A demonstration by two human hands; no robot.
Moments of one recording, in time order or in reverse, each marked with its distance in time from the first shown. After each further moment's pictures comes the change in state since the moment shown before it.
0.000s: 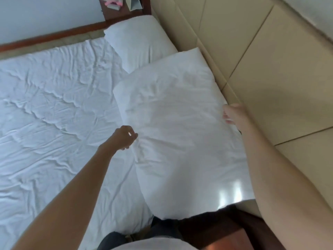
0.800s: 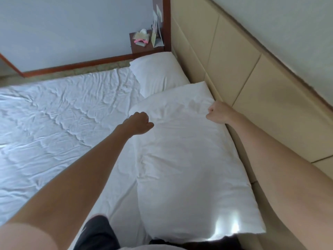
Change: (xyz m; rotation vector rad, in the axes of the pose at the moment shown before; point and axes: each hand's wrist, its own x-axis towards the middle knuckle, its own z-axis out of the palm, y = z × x) left_hand -0.023 0.113 -0.062 0.353 0.229 0.174; right_hand -0.036 -0.114 -0.016 -0.766 -0.240 -0.685
